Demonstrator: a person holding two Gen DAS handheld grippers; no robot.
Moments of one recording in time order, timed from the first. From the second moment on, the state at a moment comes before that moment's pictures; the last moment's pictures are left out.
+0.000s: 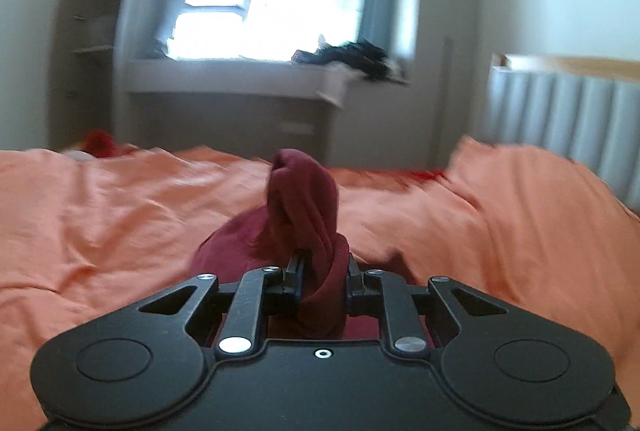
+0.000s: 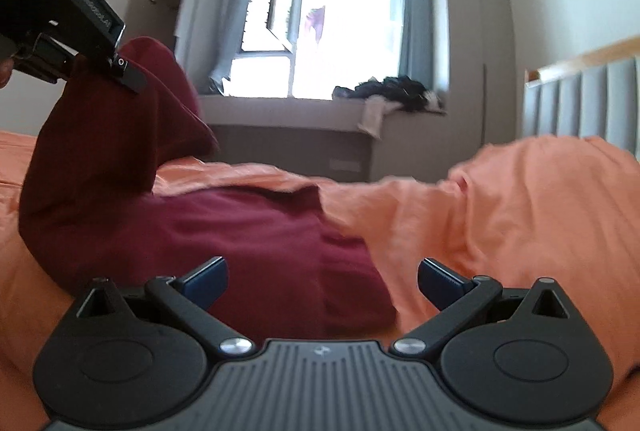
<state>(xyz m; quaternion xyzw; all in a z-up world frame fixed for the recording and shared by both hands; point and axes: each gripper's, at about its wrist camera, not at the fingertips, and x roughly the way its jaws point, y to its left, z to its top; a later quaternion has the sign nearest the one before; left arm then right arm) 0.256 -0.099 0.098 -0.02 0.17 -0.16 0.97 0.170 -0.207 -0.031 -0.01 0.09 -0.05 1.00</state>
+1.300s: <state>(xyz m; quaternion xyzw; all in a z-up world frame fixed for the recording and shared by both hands) 0.186 -0.095 0.018 0.12 0.12 -0.17 0.97 0.237 -0.299 0.016 0.27 0.10 0.15 0.95</state>
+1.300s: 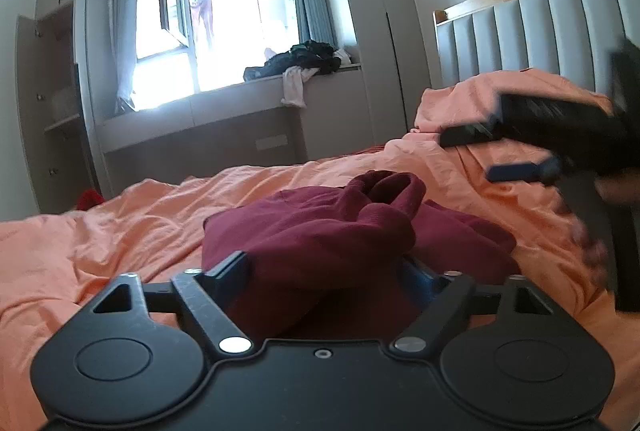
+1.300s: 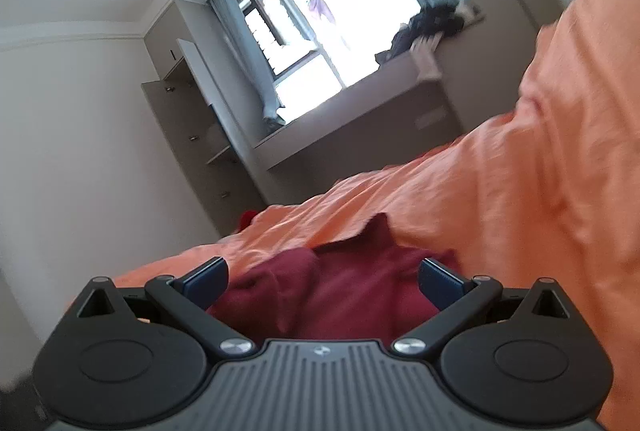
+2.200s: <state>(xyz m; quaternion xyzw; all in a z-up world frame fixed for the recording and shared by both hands) 0.182 -0.091 0.013 0.12 0.12 -0.16 0.97 0.345 -0.267 -0.002 0.32 0.24 0.19 0.90</state>
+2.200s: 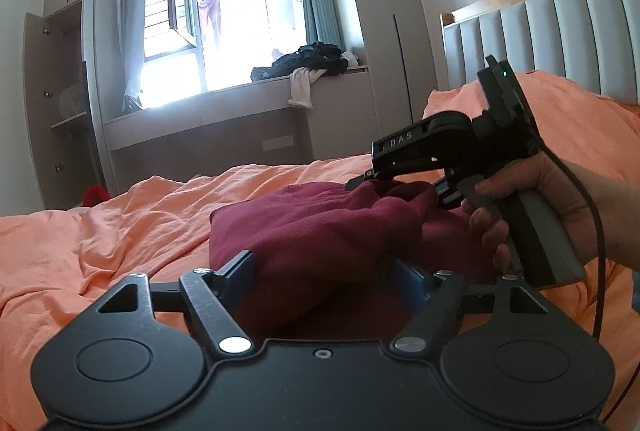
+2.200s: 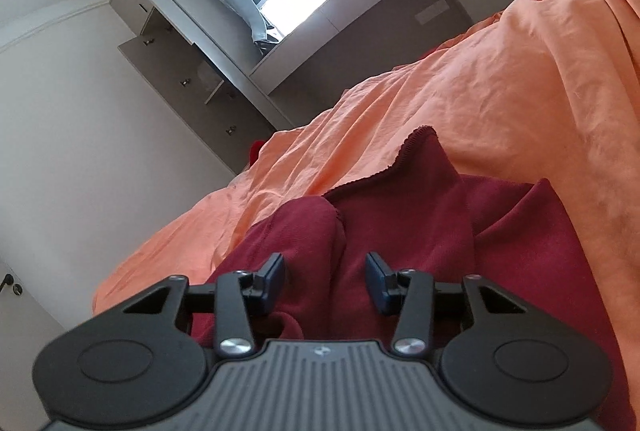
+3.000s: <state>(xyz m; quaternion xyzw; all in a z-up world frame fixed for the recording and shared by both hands) 0.179 -0.105 0.018 0.16 0.09 -0.13 0.98 0.322 -0.250 0.049 0.21 0.13 0.20 0.95</state>
